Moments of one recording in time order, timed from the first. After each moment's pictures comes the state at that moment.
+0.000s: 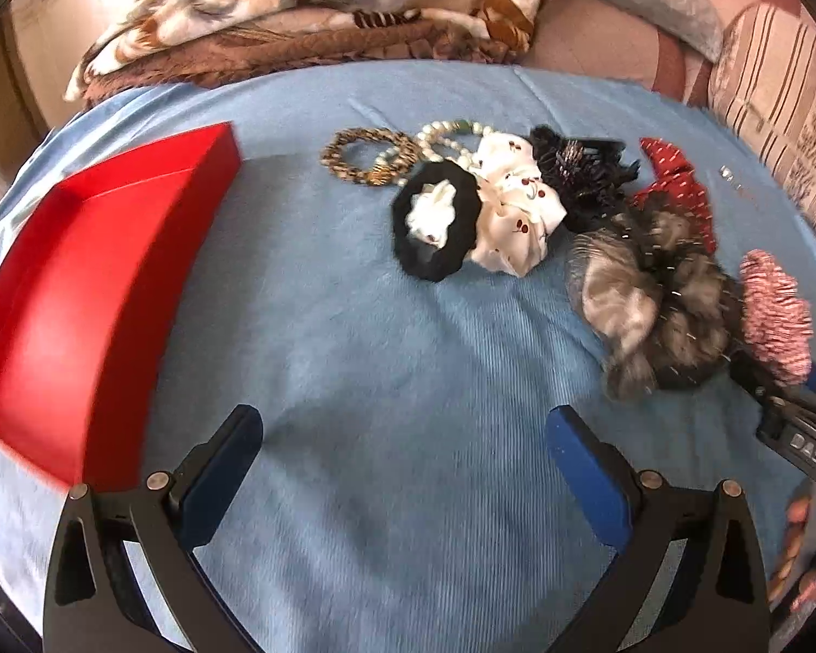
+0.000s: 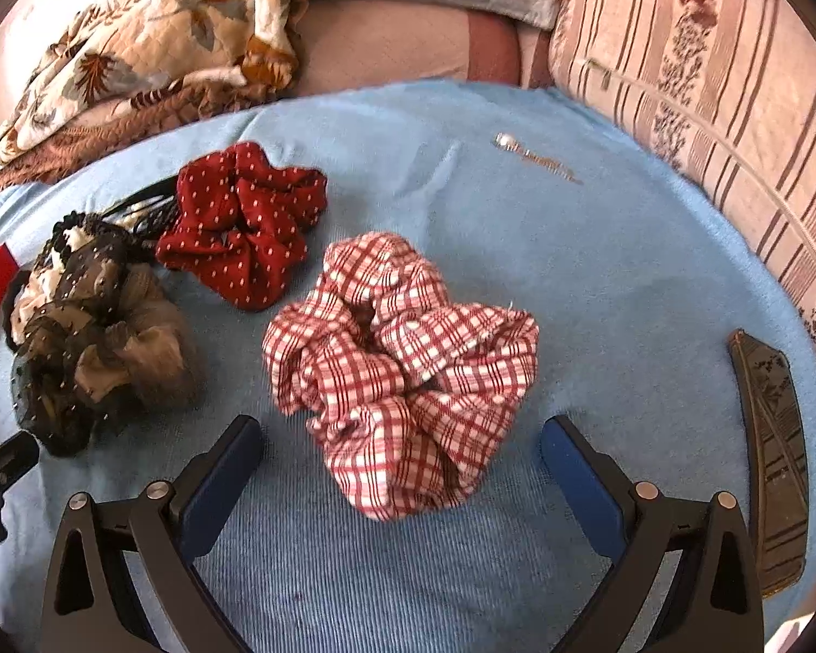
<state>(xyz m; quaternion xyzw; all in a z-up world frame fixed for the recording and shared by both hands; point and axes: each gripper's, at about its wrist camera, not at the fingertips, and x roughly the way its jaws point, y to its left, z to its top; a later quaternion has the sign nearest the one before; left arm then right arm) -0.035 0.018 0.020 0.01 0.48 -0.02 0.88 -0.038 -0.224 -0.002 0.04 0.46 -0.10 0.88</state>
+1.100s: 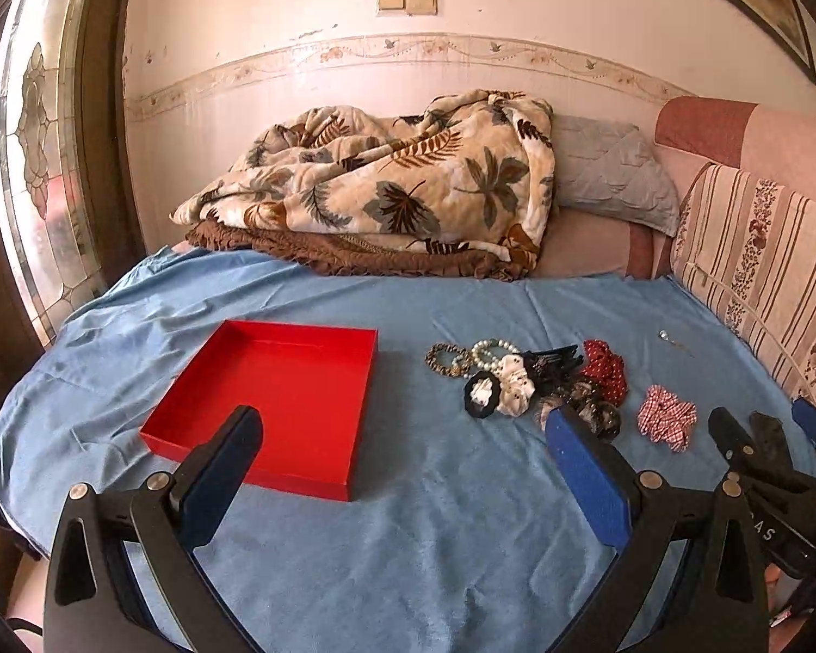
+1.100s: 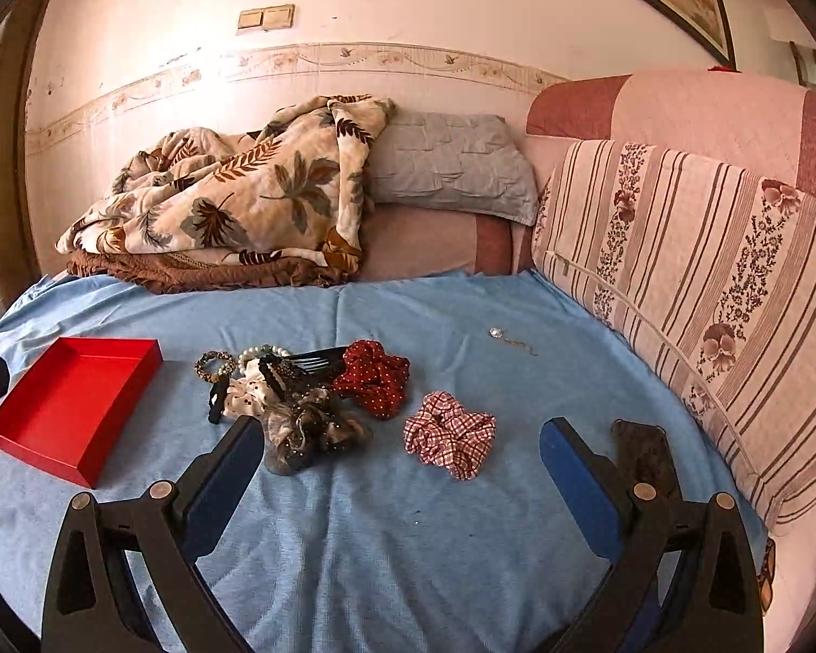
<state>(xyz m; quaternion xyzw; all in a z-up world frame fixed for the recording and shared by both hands) -0.185 0.076 0.183 0.00 0.27 0.02 0.96 -0.183 -0.132 0.143 -0.01 0.26 -0.11 0.96</state>
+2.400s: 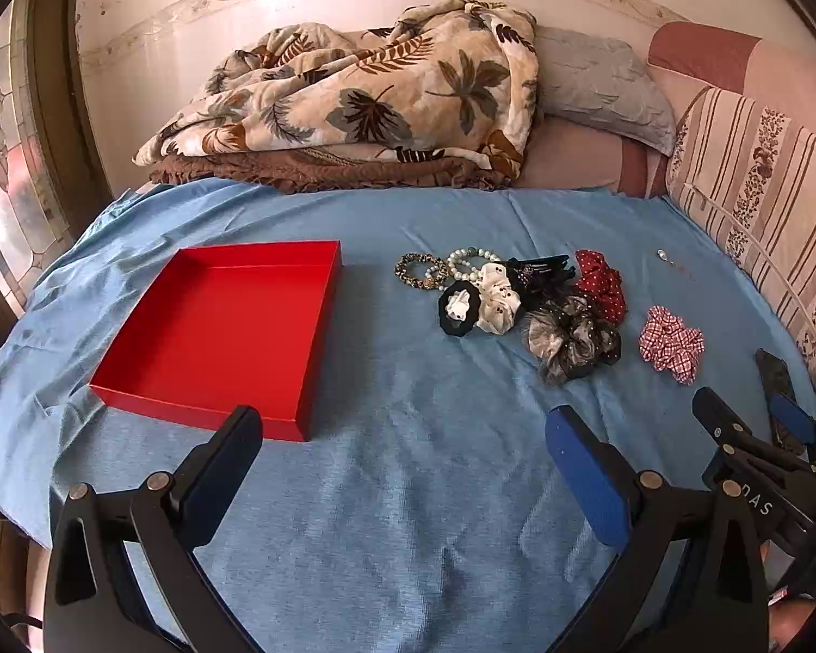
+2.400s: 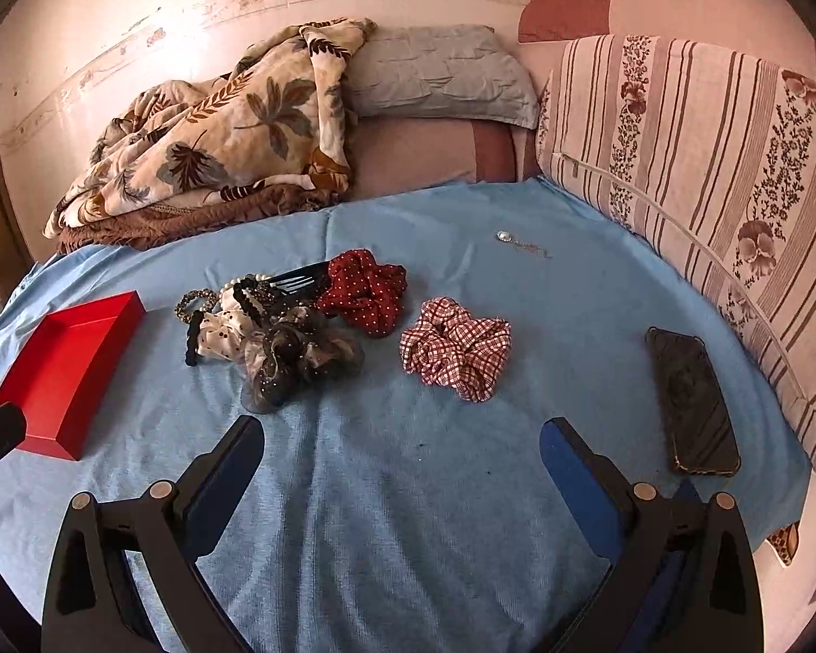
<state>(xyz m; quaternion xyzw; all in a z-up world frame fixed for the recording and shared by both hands) -0.155 0.053 0.137 0.01 0.38 -0.01 0.93 -0.159 -0.163 0.089 0.06 0.34 -0.09 0.93</state>
